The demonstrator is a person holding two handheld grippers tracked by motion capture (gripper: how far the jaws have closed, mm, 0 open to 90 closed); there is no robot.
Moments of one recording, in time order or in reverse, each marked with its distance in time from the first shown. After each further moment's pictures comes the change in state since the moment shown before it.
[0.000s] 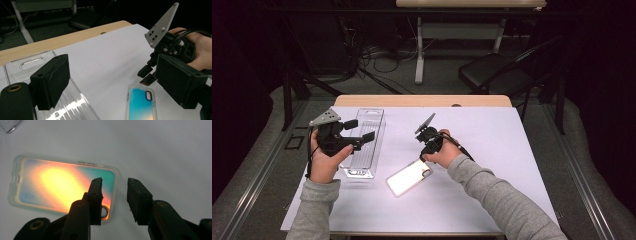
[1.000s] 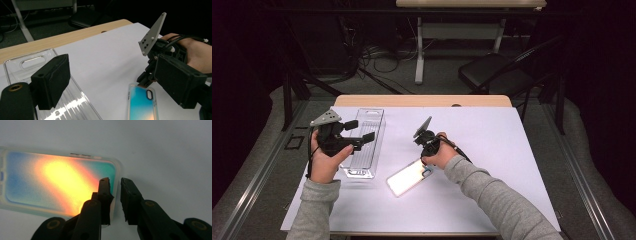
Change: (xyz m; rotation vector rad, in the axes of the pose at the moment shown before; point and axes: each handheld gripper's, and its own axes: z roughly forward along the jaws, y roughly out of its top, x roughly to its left) left arm 0.002 -0.002 0.001 0.009 0.004 -0.004; right arm -0.001 0.001 0.022 0.101 -0.001 0.018
